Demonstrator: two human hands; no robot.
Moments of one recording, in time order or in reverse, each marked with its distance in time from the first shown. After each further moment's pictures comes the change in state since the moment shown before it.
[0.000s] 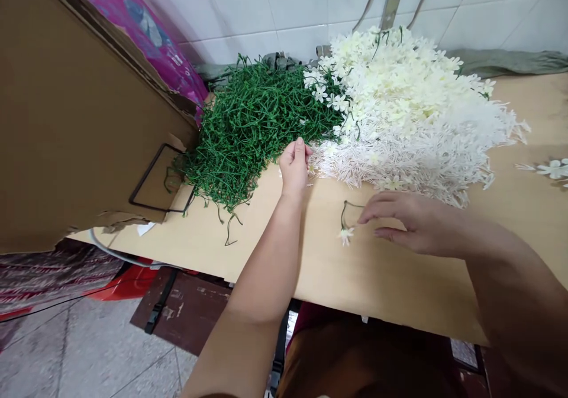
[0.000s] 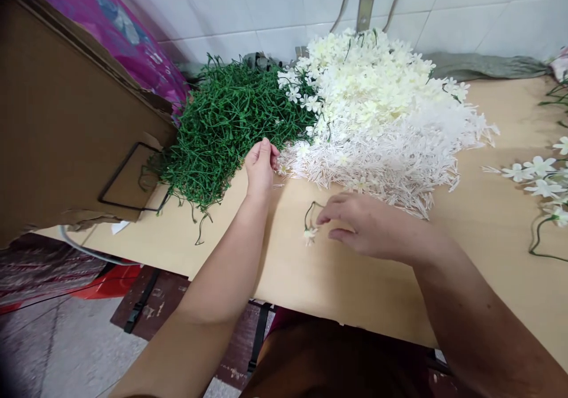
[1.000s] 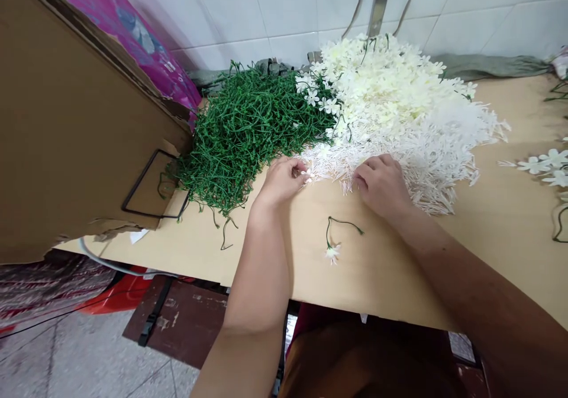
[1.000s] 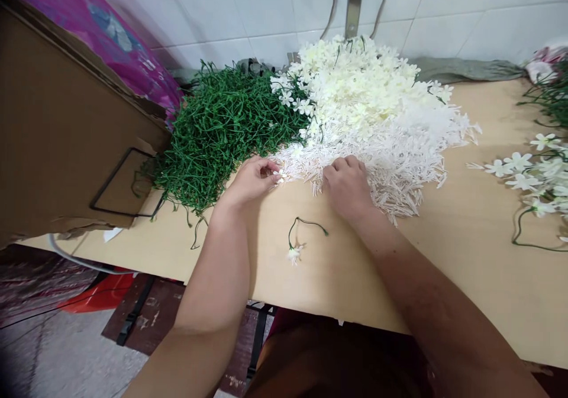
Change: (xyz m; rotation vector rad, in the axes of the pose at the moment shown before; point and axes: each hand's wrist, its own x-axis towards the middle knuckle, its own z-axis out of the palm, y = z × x) left_hand 0.000 0.013 -0.044 0.940 -0.479 0.128; right_hand 0.042 0.058 0.043 -0.608 0.504 0.341
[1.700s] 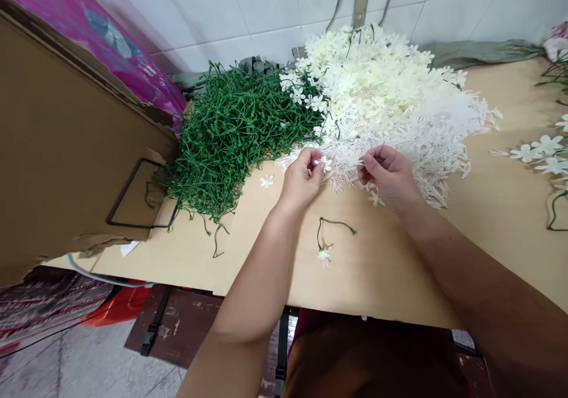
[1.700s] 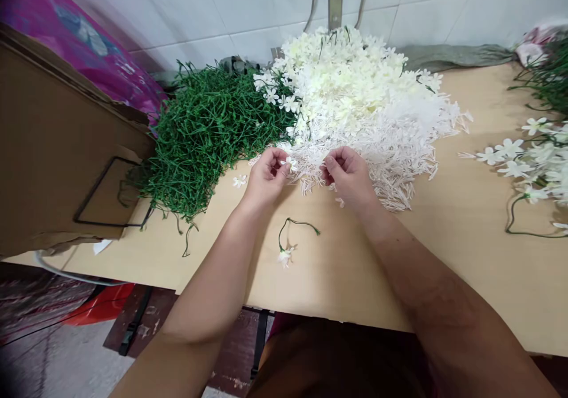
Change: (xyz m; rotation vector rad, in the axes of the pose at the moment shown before) left_hand 0.000 0.036 0.049 -0.452 0.128 0.174; right_hand 0.004 0.009 -0.011 1.295 0.128 0.464
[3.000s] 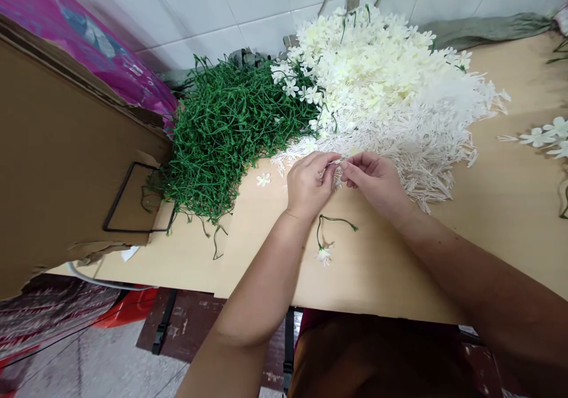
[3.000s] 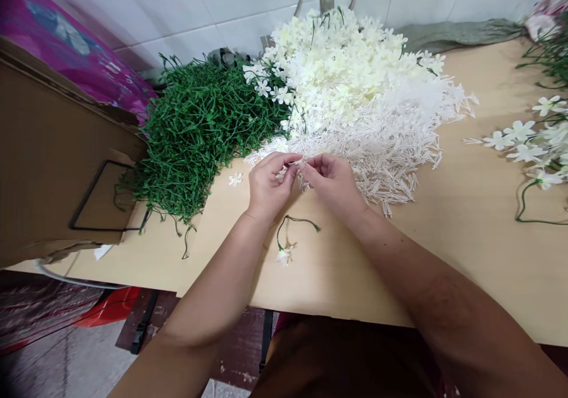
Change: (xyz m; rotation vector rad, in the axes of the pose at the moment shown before) left_hand -0.013 0.023 0.011 0.257 0.034 0.244; right_hand -0.017 -0.009 0.024 -0.043 -0.032 0.084
